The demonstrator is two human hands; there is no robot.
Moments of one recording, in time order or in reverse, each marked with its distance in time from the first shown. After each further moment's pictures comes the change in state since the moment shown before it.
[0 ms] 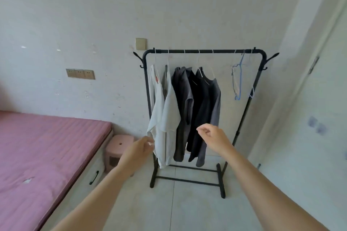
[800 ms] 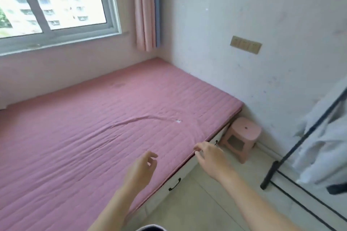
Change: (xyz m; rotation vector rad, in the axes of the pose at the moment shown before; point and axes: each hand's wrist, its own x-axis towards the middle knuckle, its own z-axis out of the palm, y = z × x) left_hand -0.318 -0.476 -0.287 -0.030 0.370 -0.662; right_hand -0.131 -0.354 0.567 -0.355 -0.599 -0.583
